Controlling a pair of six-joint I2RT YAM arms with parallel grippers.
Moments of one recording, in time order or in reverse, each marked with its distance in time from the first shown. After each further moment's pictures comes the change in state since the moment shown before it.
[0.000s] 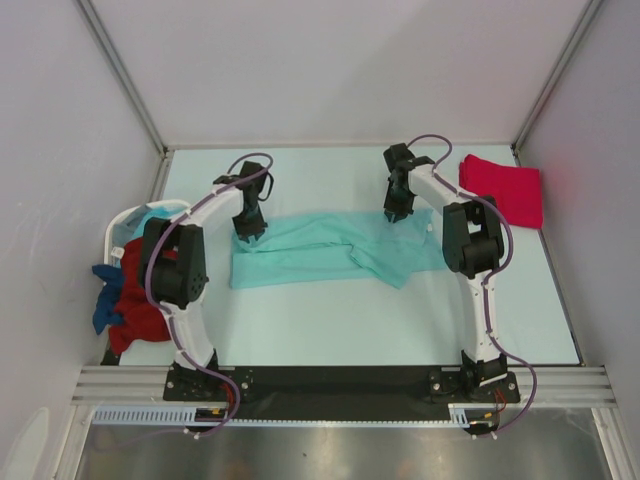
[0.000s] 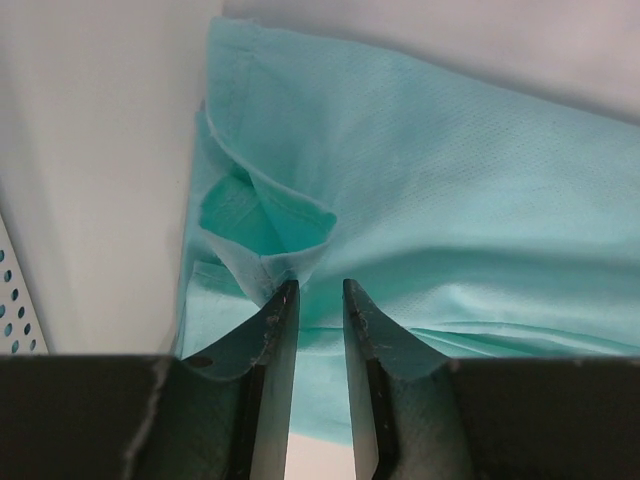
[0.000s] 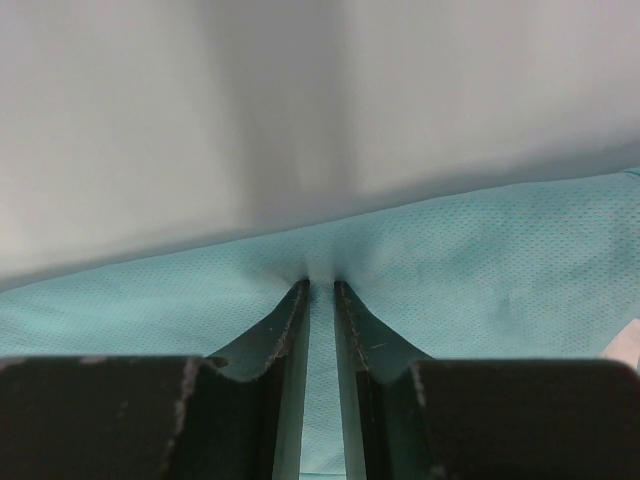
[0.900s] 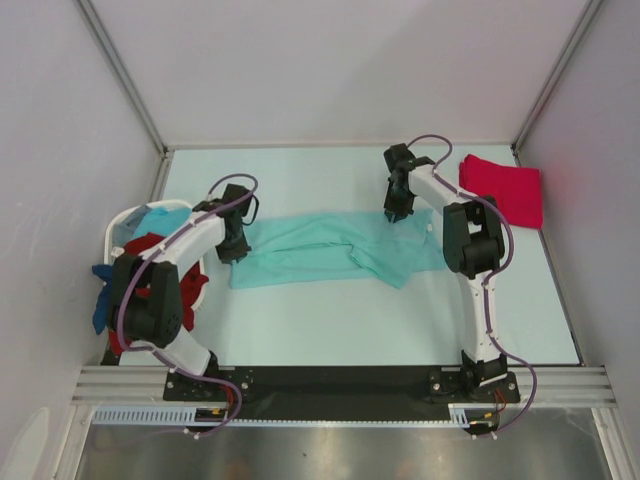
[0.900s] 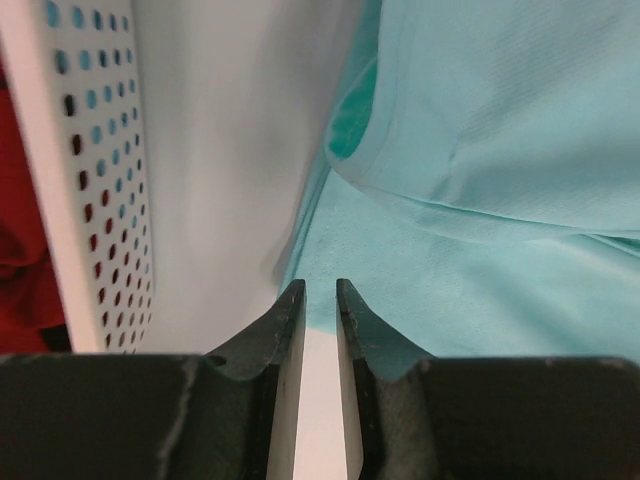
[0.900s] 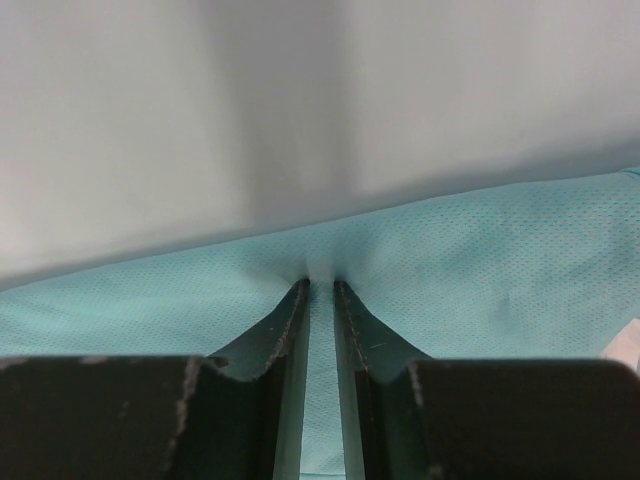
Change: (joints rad) left arm 0.015 -0.284 -0.319 -0.001 -0.064 -0.001; right arm 0.000 -0.004 -0.010 0.009 0.000 0.000
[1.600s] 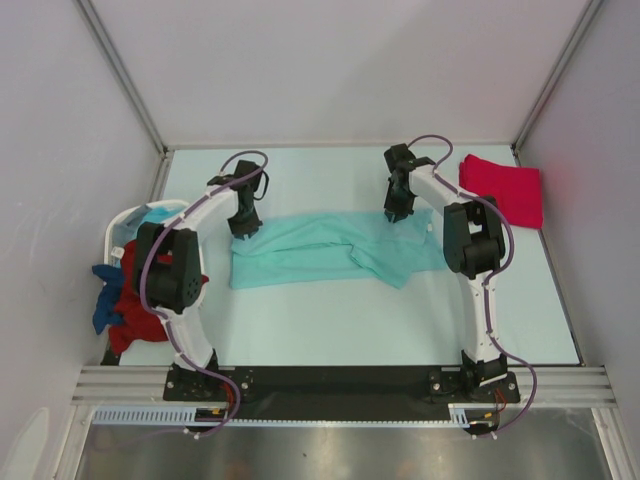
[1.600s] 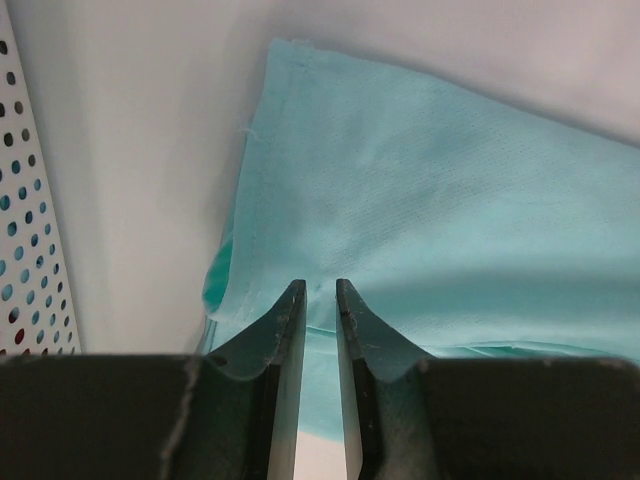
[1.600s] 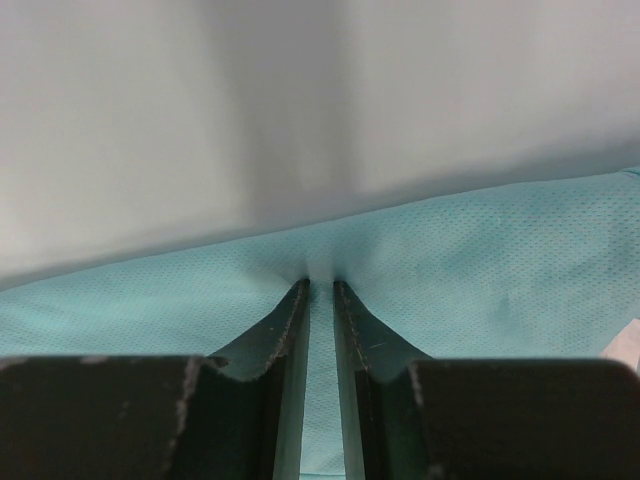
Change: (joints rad) left arm 0.002 0.233 0.295 0.013 0.016 -0.002; right arm -0.002 -0.006 -0.009 0.008 0.000 0.000
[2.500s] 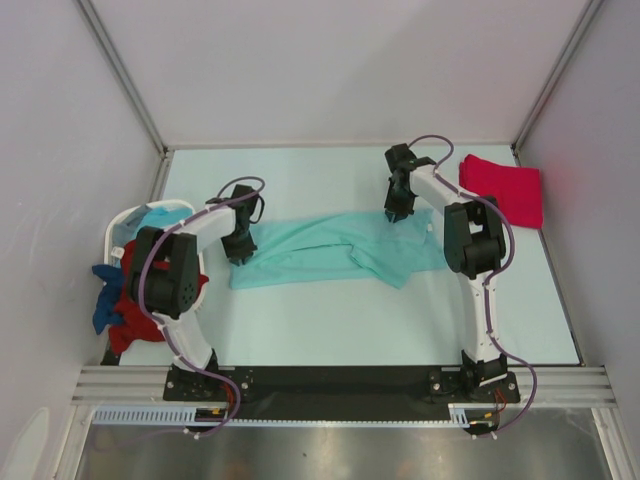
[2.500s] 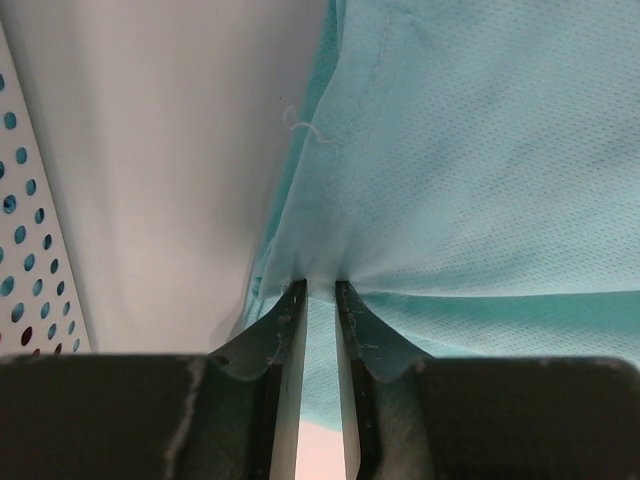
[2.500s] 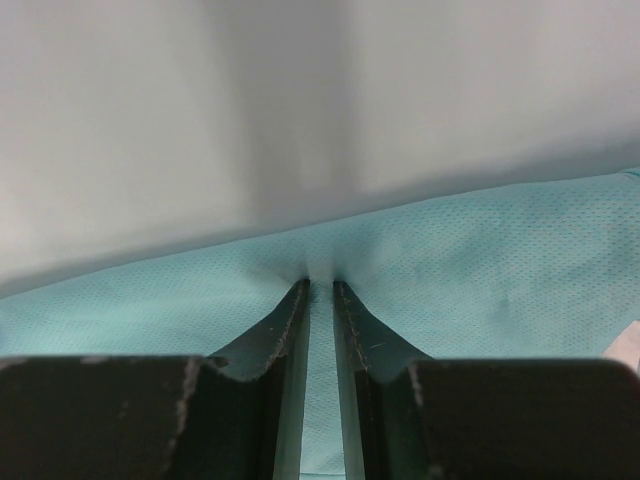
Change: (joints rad) left arm 0.020 -0.048 -0.238 0.063 0.007 -0.006; right arm -0.004 -0.002 -0.004 0.003 -0.008 0.000
